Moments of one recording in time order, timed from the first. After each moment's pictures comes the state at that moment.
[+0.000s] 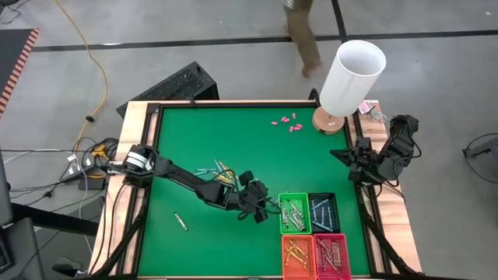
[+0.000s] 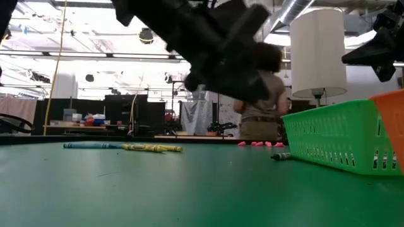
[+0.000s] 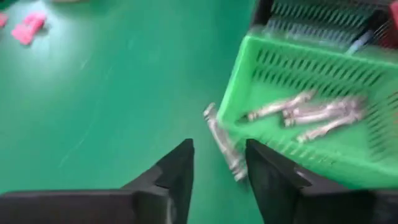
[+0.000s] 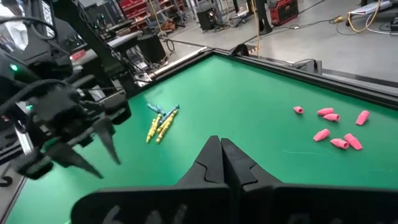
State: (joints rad) left arm -0.28 1.98 1.25 0.17 -0.50 -0.36; right arm 0.90 0.04 0.39 -0.90 1.21 0.89
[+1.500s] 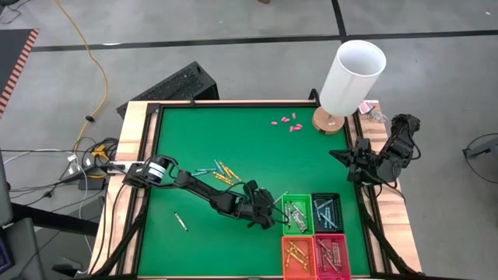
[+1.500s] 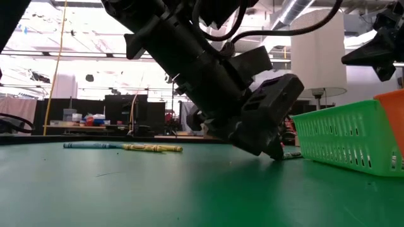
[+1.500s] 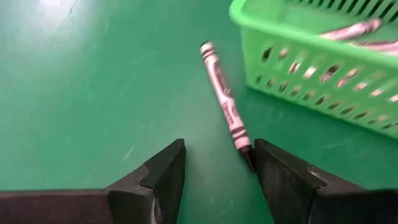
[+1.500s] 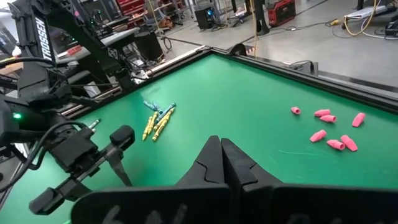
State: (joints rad) left arm -0.31 2.21 1.39 0.09 -0.55 -0.48; right arm 0.90 0.08 0.39 -0.90 1.21 0.89
